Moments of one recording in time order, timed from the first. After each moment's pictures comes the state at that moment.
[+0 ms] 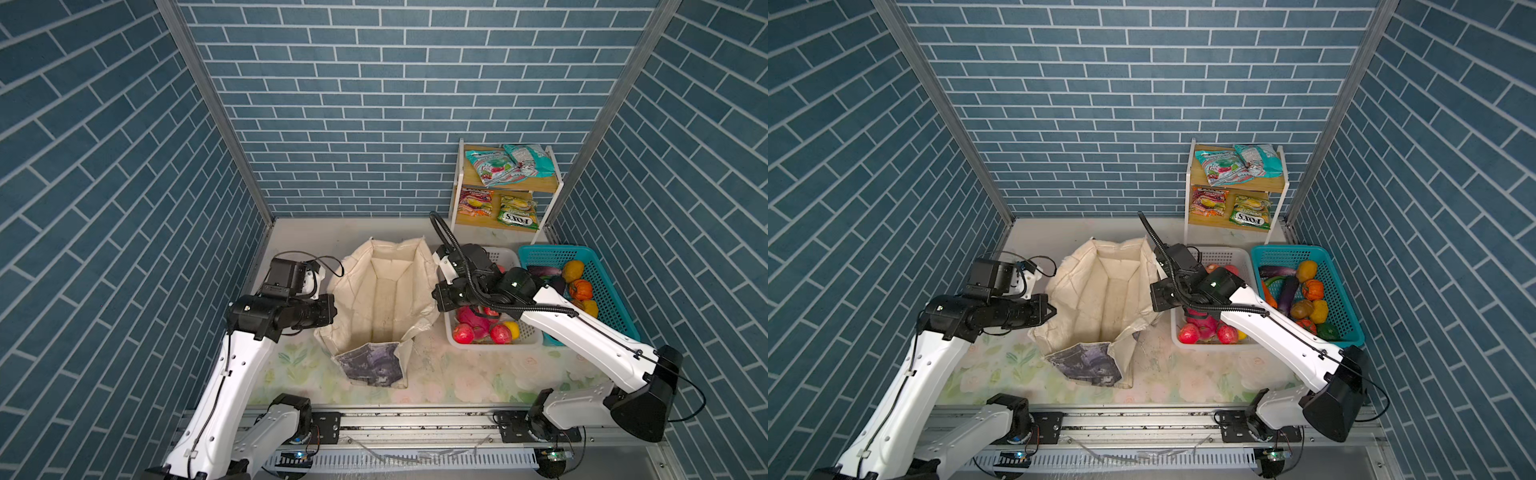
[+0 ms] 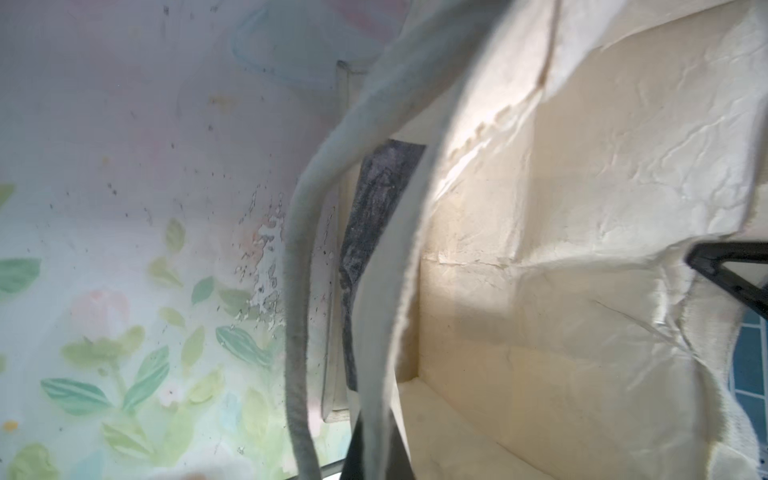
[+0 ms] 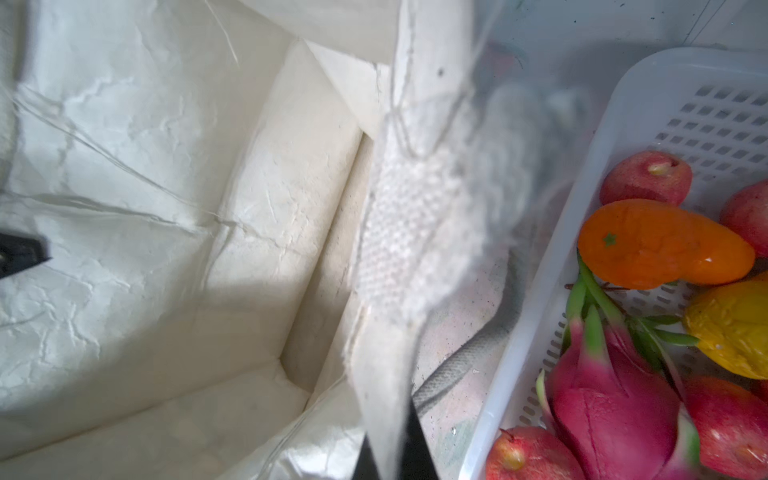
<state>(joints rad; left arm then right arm) -0.20 0.95 1.11 -1.17 0.32 -0.35 0.86 1.37 1.33 -0.83 -0.04 0.44</state>
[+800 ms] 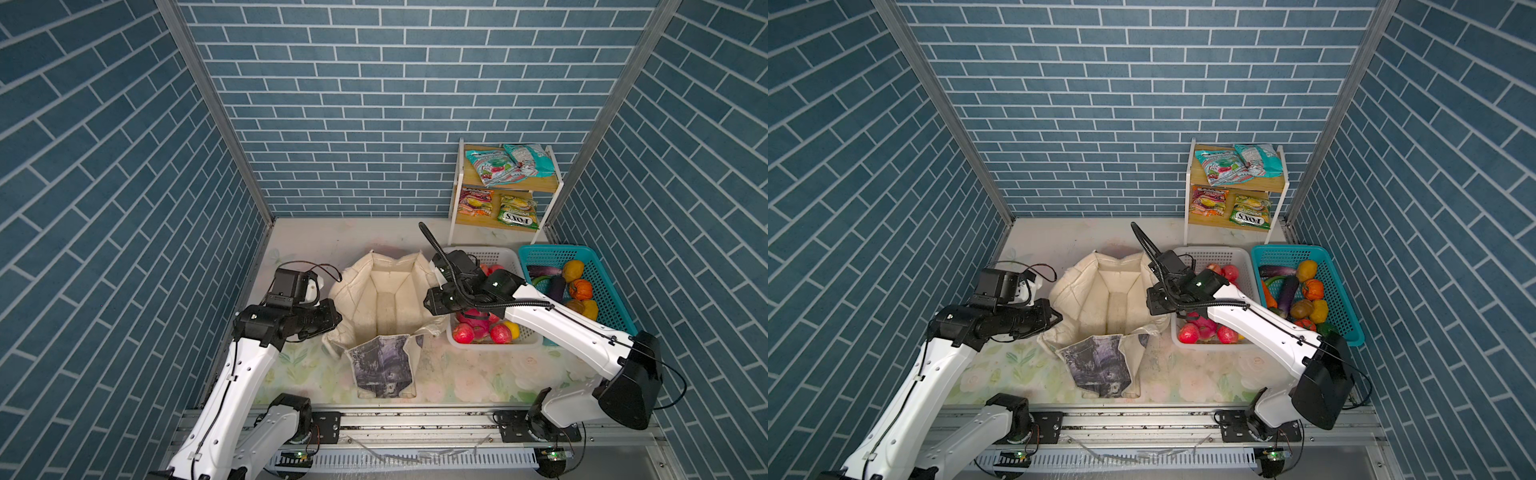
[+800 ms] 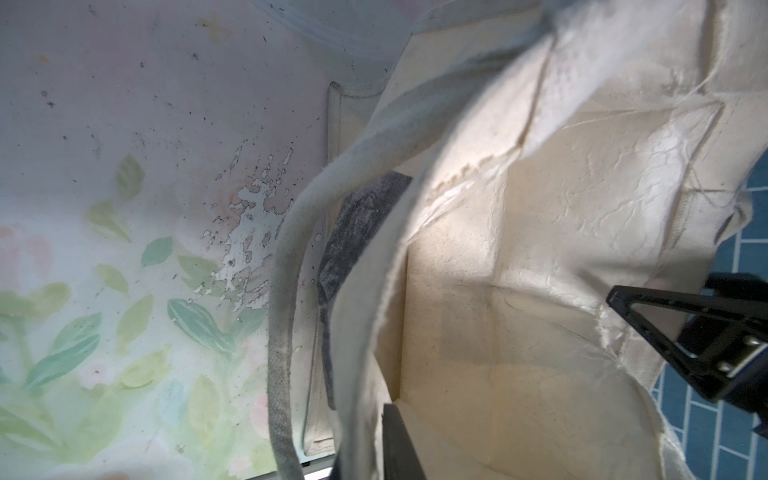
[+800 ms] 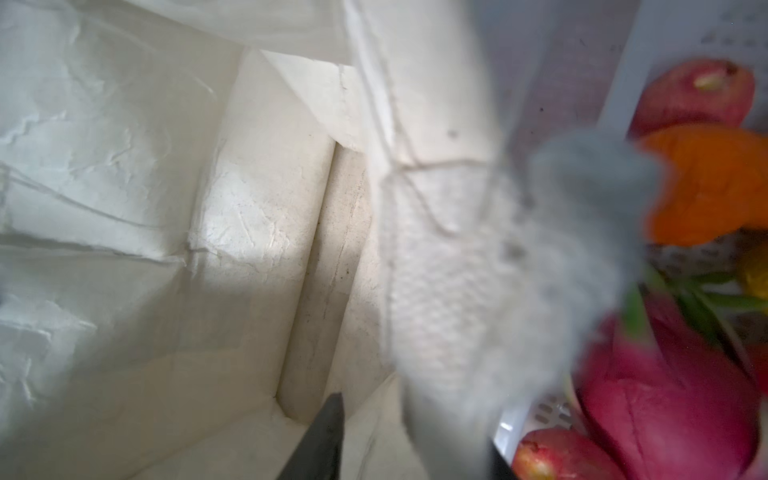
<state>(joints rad) -0.20 0.92 1.00 -1.08 0.37 -0.51 0.88 1.44 1.27 -0.81 -0.03 0.55</state>
